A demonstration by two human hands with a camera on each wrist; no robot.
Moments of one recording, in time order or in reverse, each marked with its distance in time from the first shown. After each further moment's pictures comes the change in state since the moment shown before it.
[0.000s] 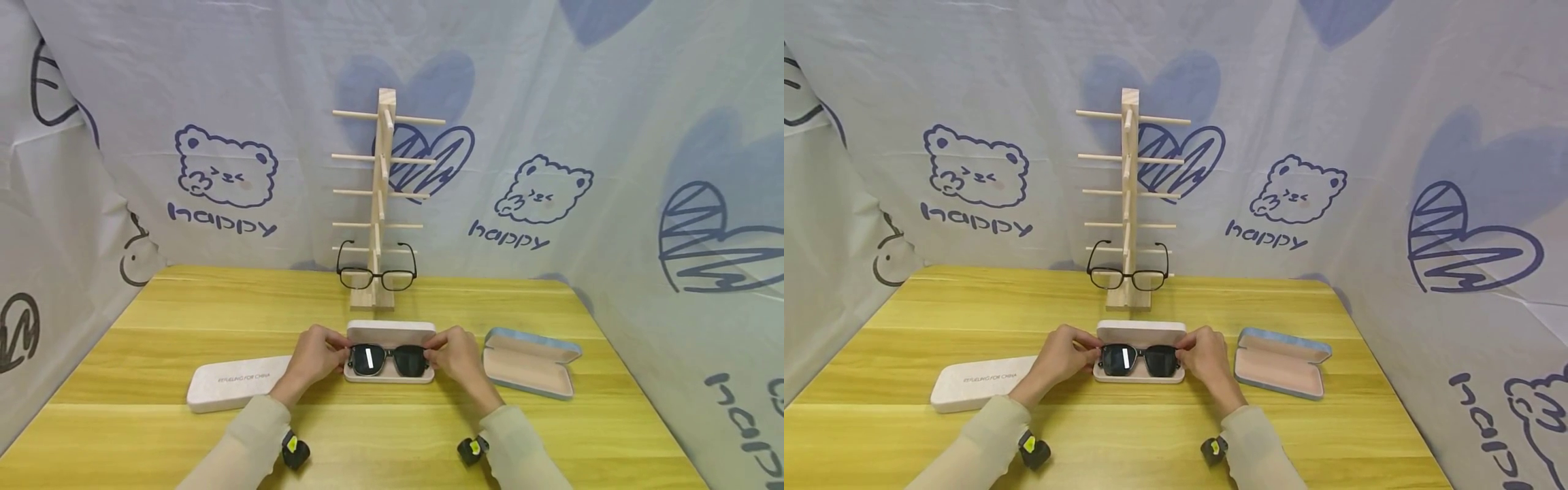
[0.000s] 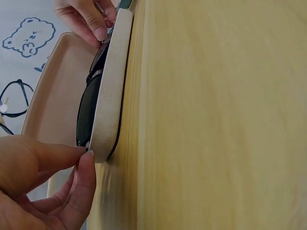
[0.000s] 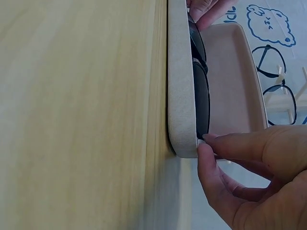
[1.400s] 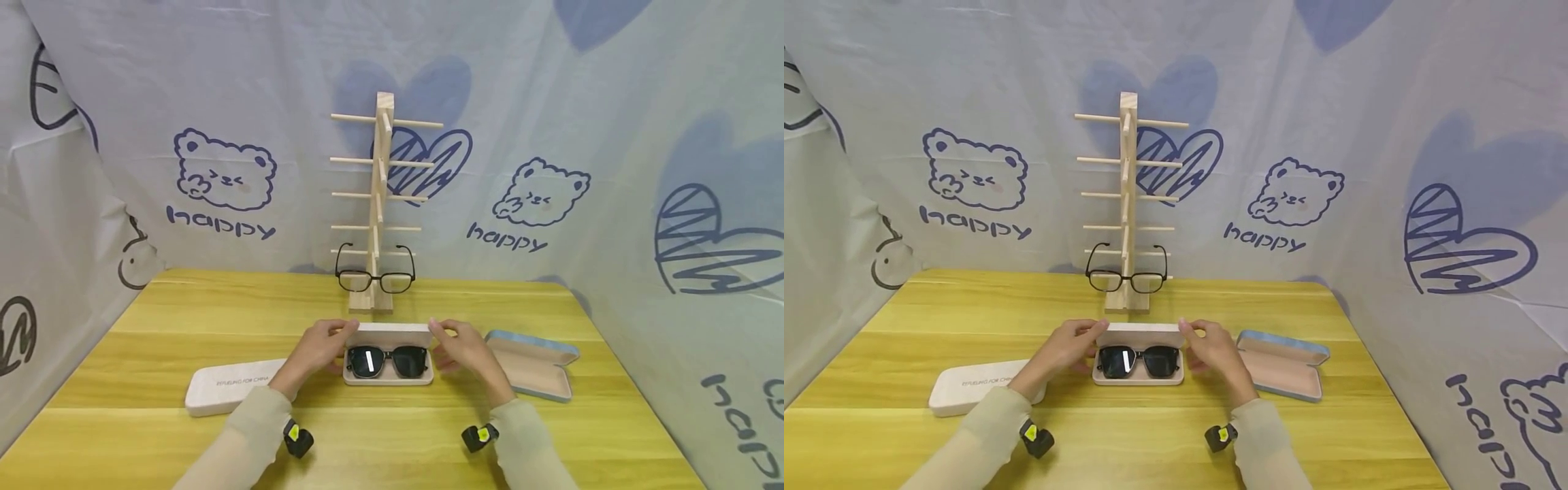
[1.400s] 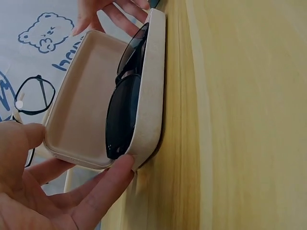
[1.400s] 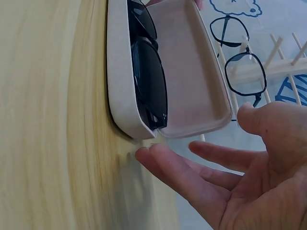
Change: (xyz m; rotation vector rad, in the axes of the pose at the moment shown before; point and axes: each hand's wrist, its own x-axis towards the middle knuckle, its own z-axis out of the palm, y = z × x) left_hand 0.009 0.015 -0.010 -0.114 -0.175 -0.091; right_hand 0.007 0.001 -0.028 0.225 -0.200 0.139
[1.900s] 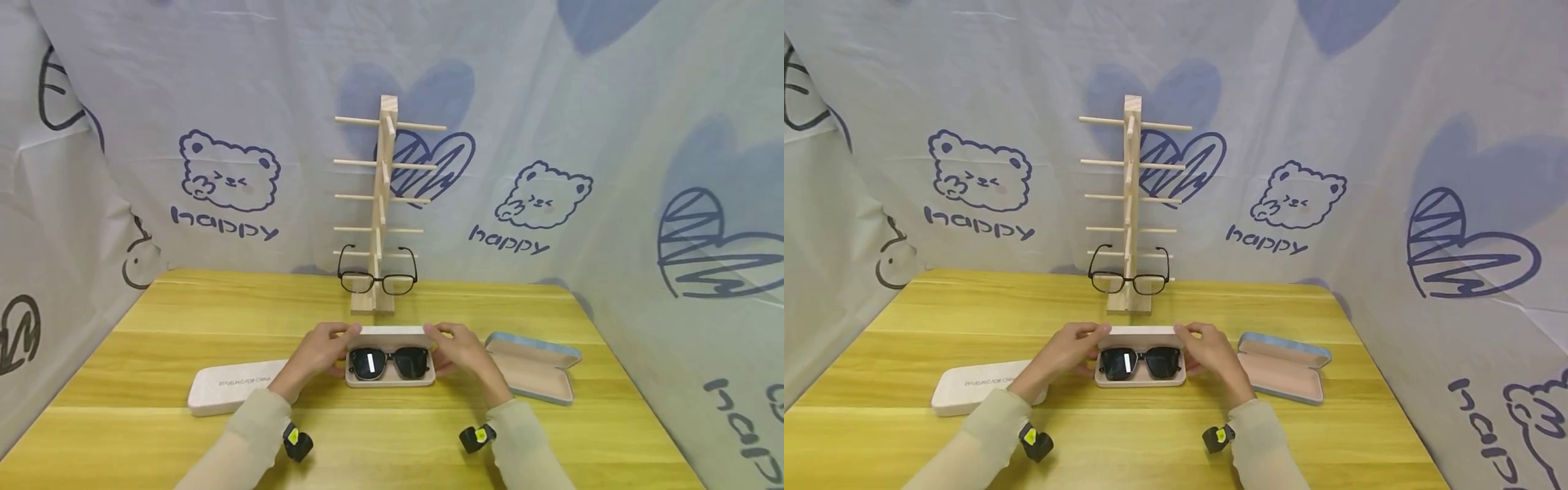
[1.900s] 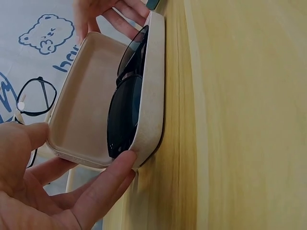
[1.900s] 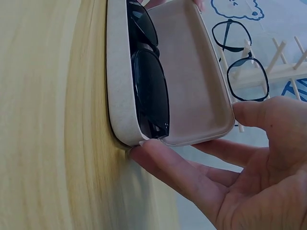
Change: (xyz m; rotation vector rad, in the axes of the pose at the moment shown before) left_hand -0.001 -0.002 0.002 -0.028 0.000 -0.040; right_hand 0.003 -0.006 0.005 -0.008 -0.043 -0.007
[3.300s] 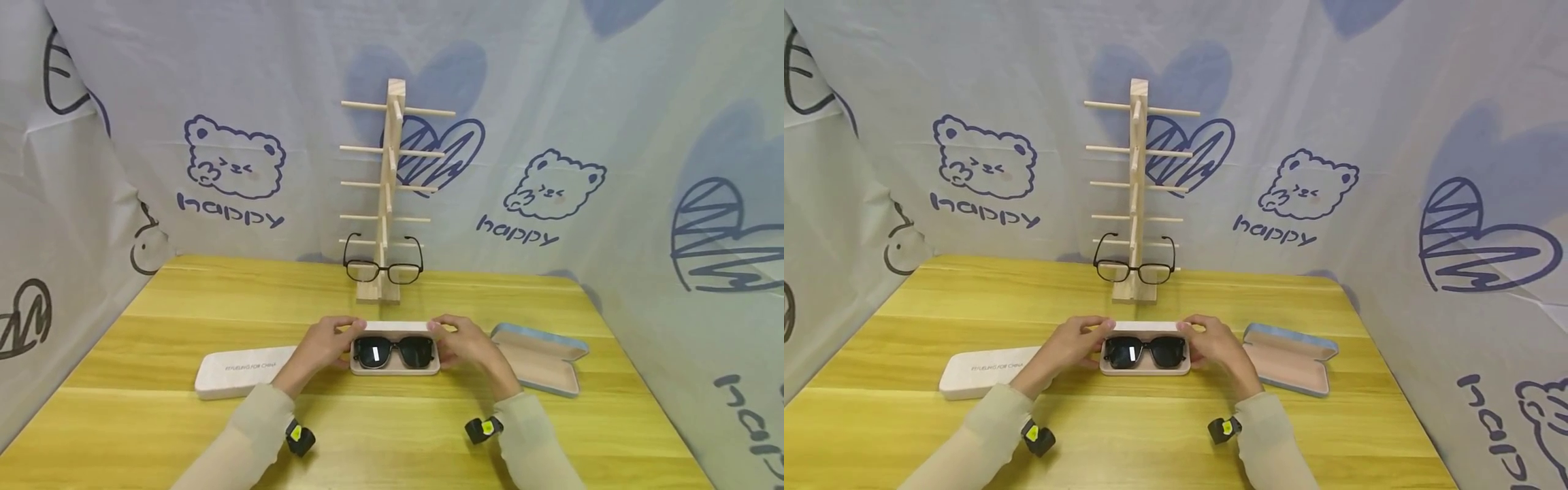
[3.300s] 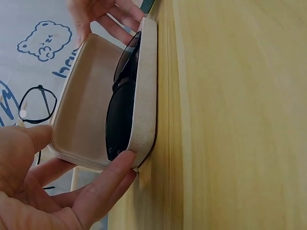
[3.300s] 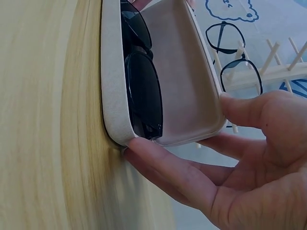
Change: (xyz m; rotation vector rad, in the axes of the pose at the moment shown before) left_hand -0.011 0.000 0.001 0.051 0.012 0.001; right_hand 0.000 0.000 -0.002 0.022 -0.101 0.002
